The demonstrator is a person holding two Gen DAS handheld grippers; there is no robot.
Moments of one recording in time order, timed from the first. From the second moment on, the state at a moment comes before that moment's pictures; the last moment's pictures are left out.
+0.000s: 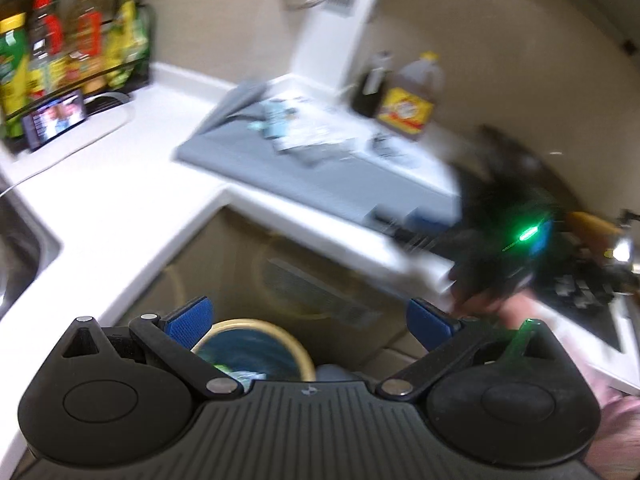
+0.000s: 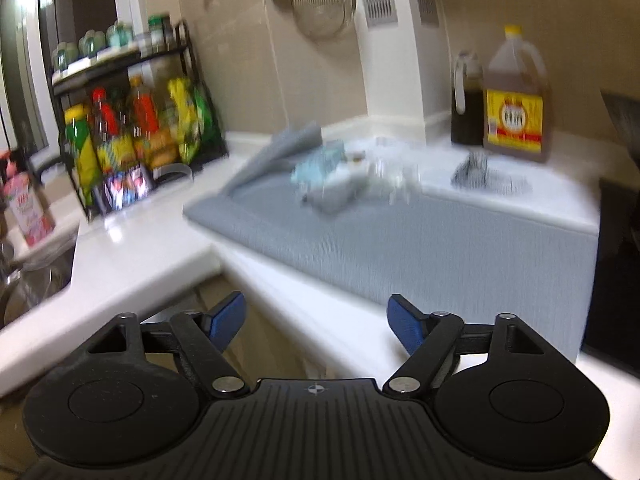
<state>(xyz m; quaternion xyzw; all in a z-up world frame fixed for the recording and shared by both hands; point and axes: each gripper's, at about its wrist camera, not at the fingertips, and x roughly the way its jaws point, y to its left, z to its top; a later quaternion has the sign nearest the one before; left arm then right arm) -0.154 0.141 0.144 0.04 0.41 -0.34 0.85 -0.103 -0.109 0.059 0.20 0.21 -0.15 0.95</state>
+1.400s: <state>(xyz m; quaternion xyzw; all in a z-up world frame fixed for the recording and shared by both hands) 0.111 -0.060 0.083 0.07 0.36 -0.23 0.90 0.001 -0.276 0.007 0.24 0.07 -0.24 0.94</state>
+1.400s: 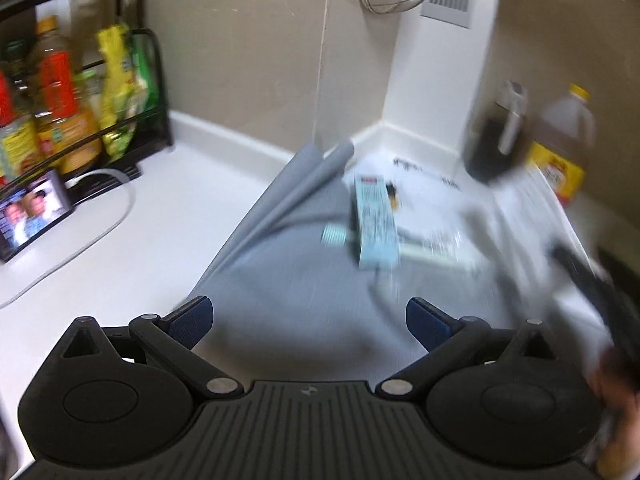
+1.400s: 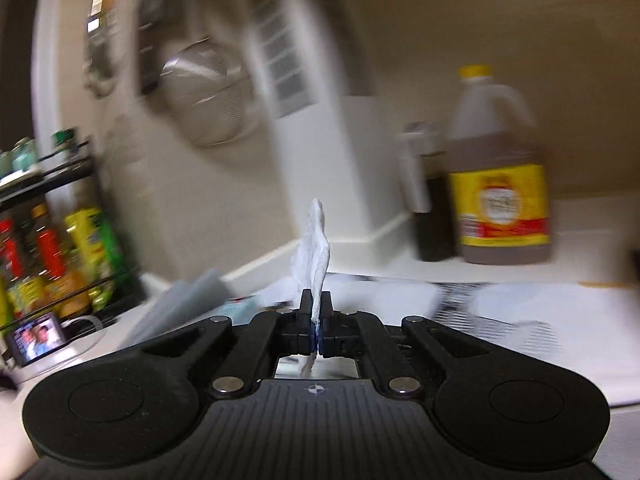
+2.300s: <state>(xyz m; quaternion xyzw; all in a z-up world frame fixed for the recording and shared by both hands) 0.242 -0.213 0.007 0.13 0.43 -0.23 0.86 0.012 -0.335 -0.044 0.39 0.16 -0.32 0.85</state>
